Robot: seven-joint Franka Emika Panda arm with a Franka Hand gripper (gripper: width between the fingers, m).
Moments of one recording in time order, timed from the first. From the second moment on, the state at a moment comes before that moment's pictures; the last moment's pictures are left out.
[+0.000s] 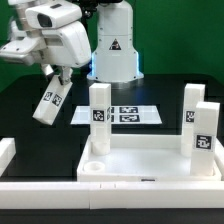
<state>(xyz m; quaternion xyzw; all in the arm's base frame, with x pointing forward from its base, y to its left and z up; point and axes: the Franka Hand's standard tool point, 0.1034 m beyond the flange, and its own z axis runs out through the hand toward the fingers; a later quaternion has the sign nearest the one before) 0.387 -0.146 0.093 -0.34 -0.93 -0.06 0.09</state>
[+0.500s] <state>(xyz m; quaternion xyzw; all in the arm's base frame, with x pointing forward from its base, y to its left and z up) 0.375 -0.163 0.083 -0.20 -0.97 -0.03 0.12</state>
